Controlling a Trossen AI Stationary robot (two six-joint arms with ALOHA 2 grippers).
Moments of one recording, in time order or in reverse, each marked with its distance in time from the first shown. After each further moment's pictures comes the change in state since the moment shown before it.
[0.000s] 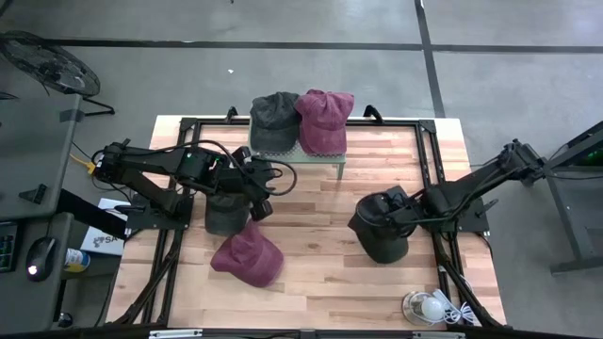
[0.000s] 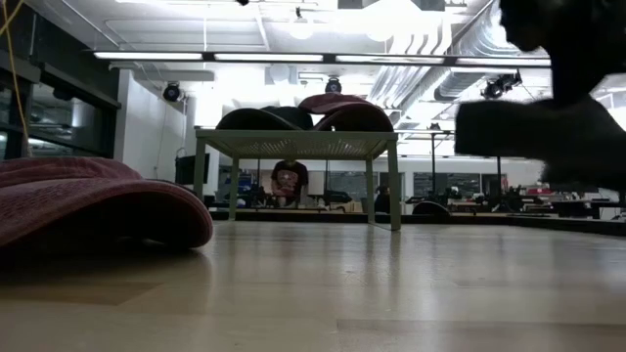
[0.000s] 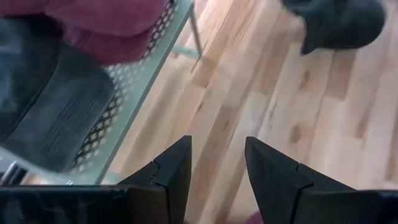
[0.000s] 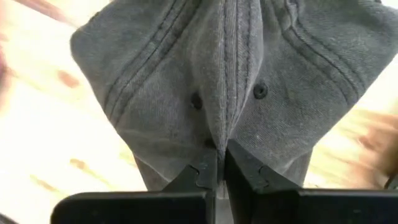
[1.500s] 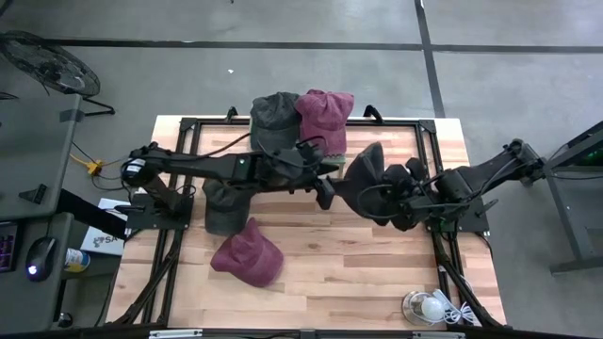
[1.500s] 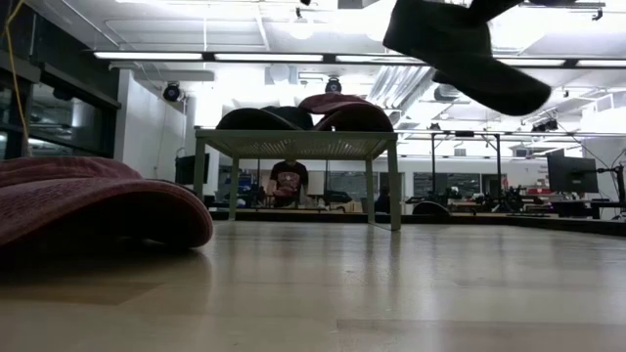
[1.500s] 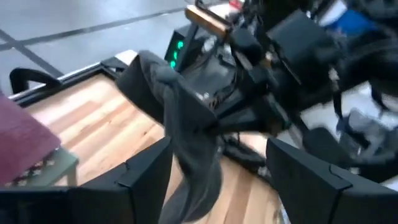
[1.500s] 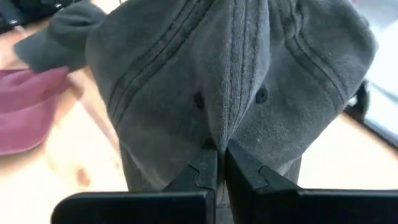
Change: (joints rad) left arm 0.110 0.241 0.000 0.902 0.118 -0.116; right arm 0.000 0.006 0.294 -0.098 0.566 -0.594
